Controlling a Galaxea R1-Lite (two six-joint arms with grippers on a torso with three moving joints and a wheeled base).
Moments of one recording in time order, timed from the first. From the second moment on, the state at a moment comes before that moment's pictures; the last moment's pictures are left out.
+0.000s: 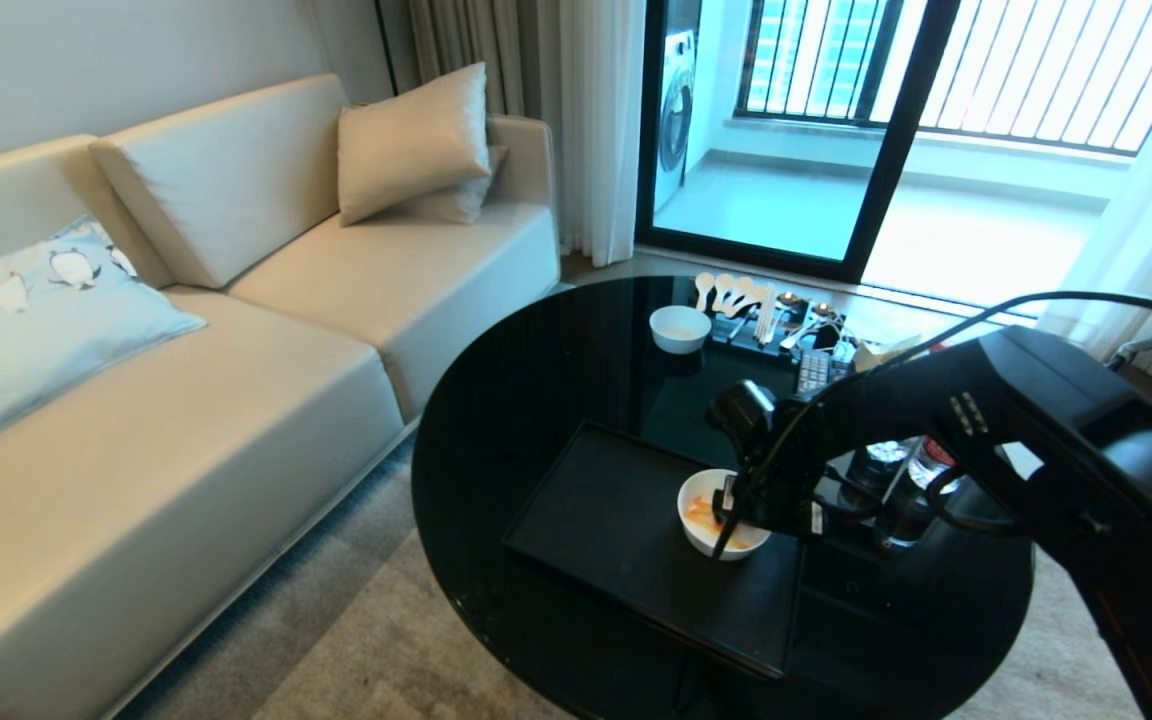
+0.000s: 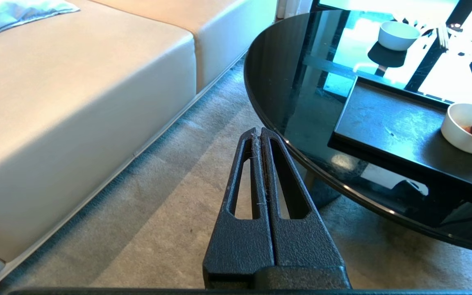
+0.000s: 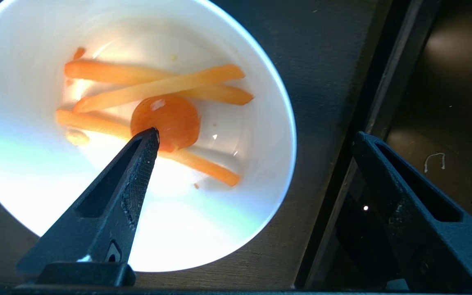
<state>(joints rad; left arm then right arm) 0.00 0.00 0.00 -0.01 0.01 -0.09 0.42 2.44 -1.66 0.43 -0.25 0.67</state>
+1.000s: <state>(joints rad) 0.00 0.00 0.00 -0.01 0.01 -0.09 0.41 2.44 -1.70 0.42 -0.25 0.68</state>
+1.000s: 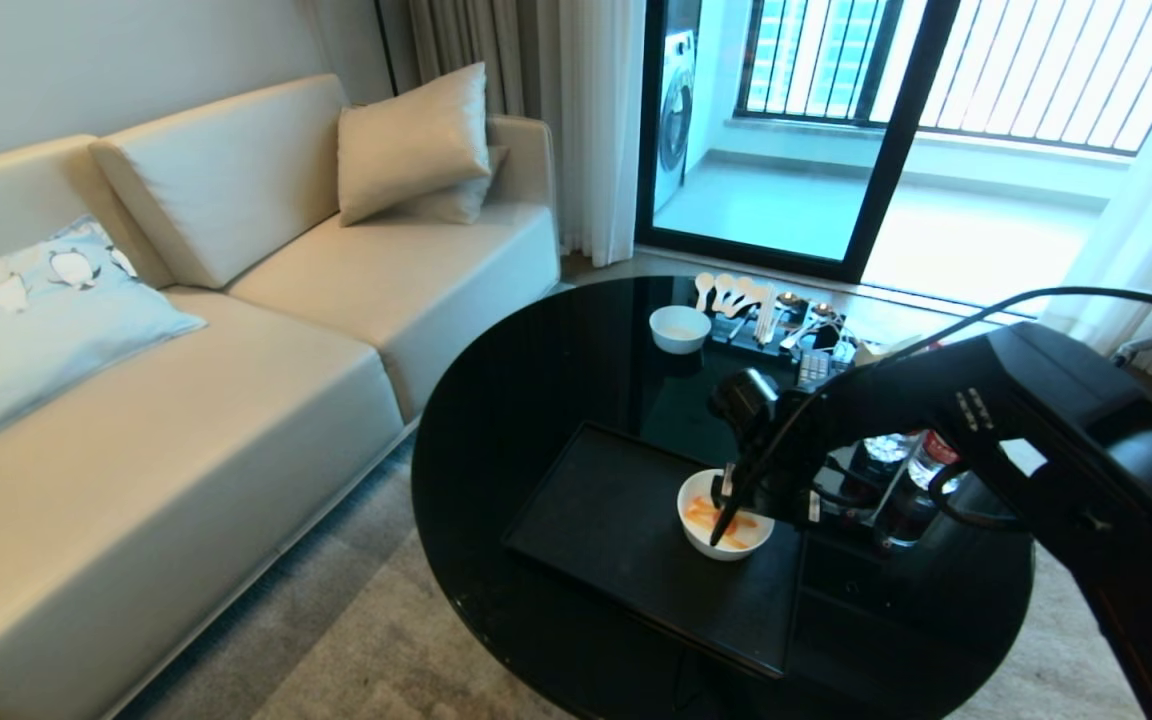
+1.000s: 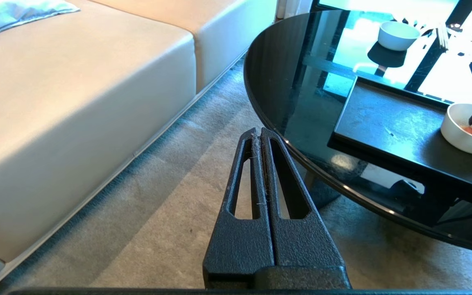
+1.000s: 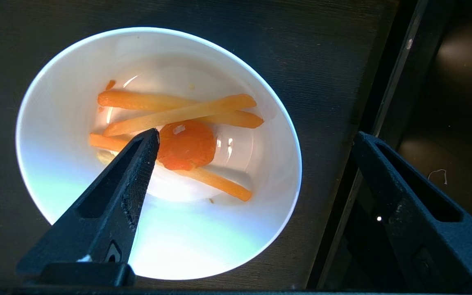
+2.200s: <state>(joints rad) 0.00 0.00 0.00 -0.01 0.01 -0.09 0.40 2.46 -1.69 0.44 -0.25 0.74</state>
